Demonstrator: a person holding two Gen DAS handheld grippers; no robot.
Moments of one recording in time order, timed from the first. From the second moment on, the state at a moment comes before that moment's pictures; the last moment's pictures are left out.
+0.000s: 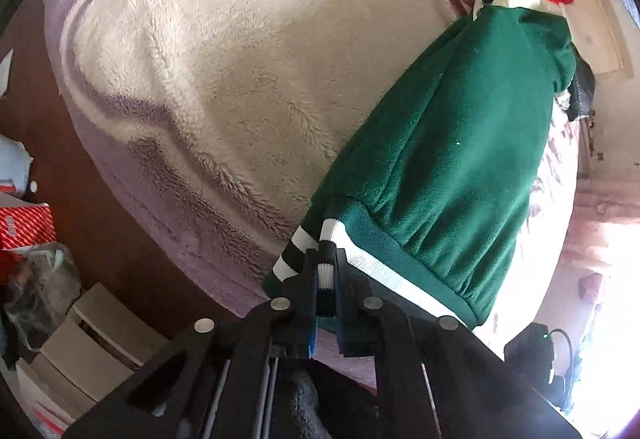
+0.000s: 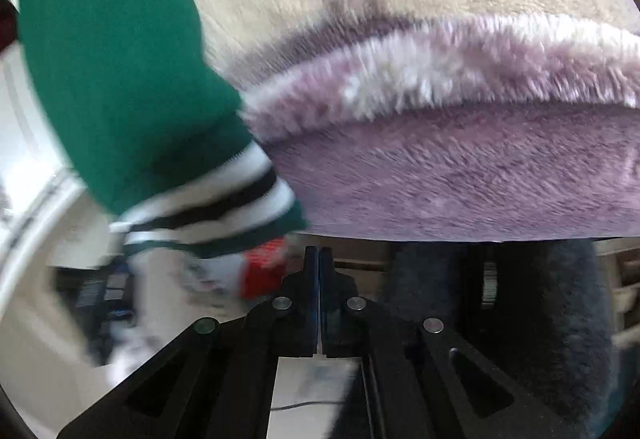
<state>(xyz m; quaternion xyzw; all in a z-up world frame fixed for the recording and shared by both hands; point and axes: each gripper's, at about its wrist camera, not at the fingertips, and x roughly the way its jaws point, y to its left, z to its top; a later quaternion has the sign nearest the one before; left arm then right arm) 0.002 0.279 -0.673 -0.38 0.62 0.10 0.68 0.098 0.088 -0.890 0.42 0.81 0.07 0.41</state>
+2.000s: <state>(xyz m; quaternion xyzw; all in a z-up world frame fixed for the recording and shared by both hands) 0.053 0.300 -0.674 -0.39 0.67 -0.10 0.63 0.166 0.117 -0.864 0.41 0.76 0.12 0.48</state>
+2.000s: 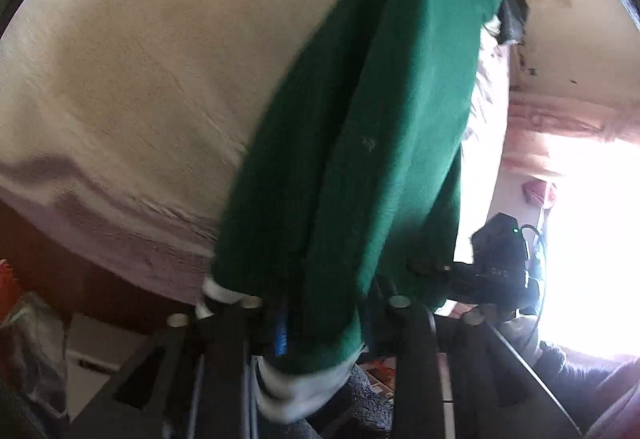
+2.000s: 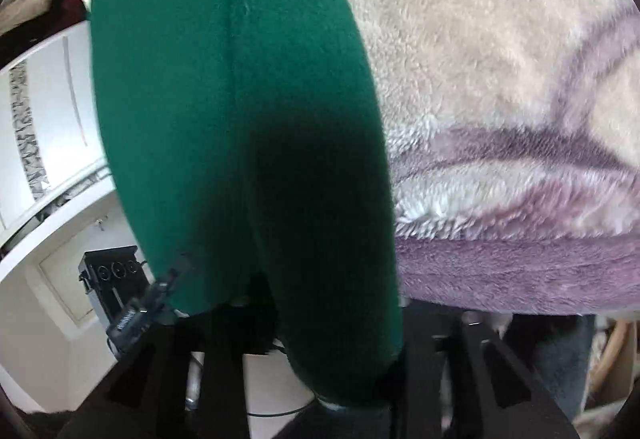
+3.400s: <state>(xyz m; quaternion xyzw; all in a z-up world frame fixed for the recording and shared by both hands) 0.425 0.298 -0.694 -0.34 0.55 -0.17 0.74 0.682 -0.006 -0.781 0.33 0.57 0.08 0.74</state>
